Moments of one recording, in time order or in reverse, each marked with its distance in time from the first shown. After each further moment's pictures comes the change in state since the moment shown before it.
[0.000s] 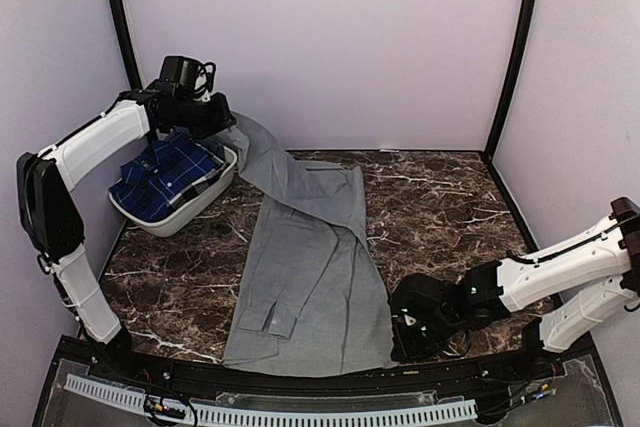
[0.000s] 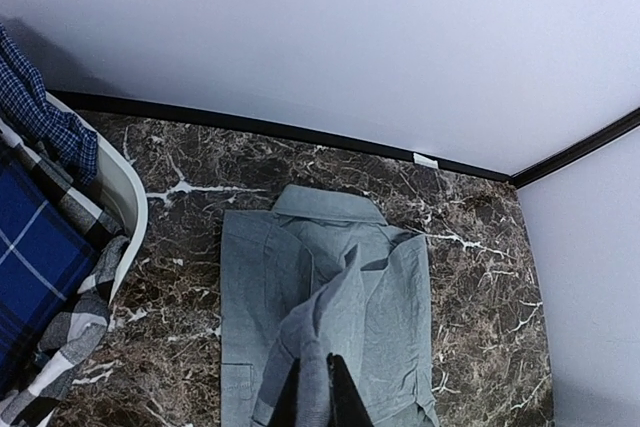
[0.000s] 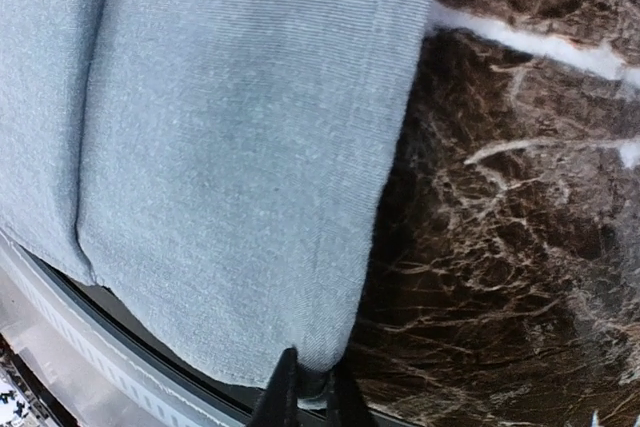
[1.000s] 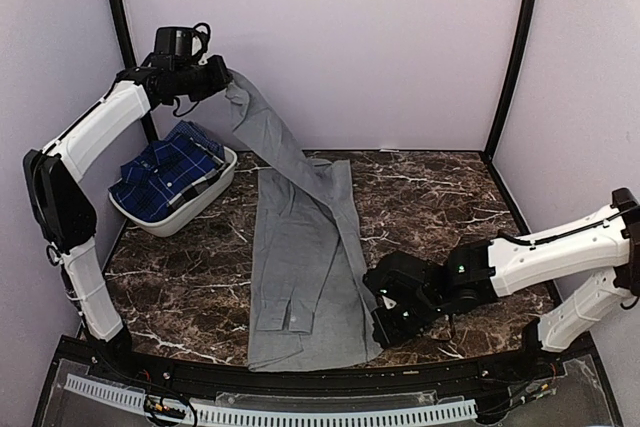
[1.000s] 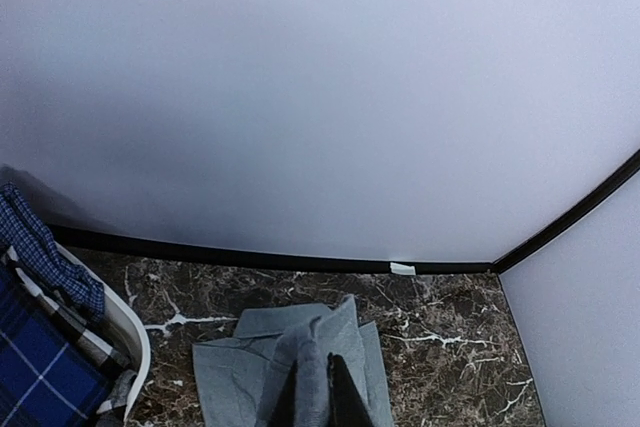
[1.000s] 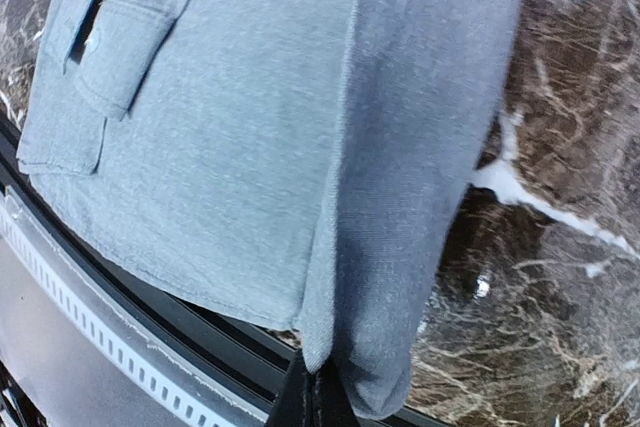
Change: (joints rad) left arm 0.006 0.119 0.285 0.071 -0.089 0.042; right arm 0.014 0.045 0.231 -0.144 0.111 -0.173
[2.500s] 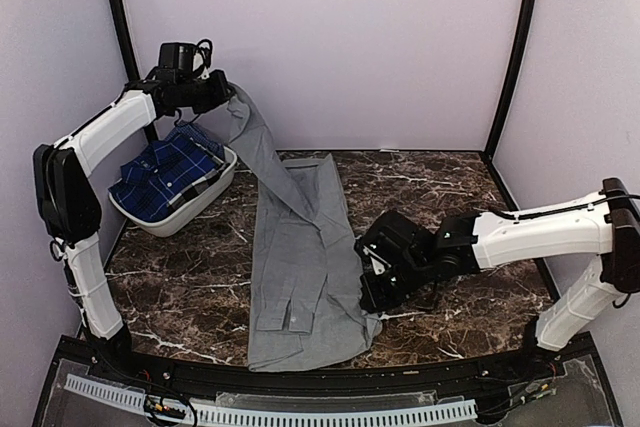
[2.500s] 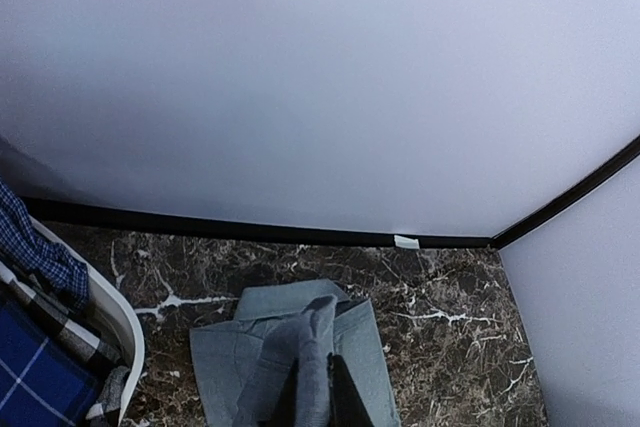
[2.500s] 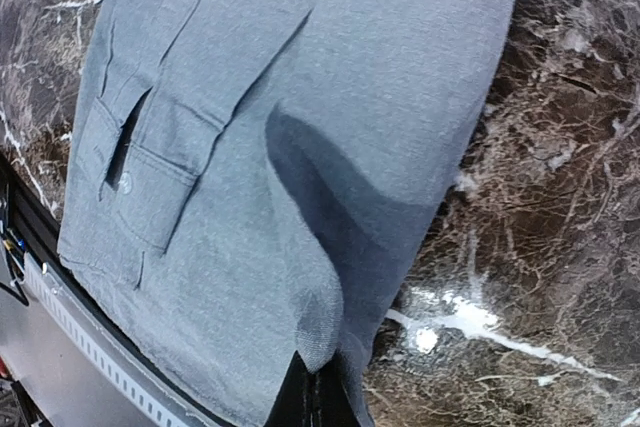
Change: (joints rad) left arm 0.054 0.039 -0.061 0.069 0.121 0.005; right arm -0.157 0.117 0.143 0.042 -0.080 -0.126
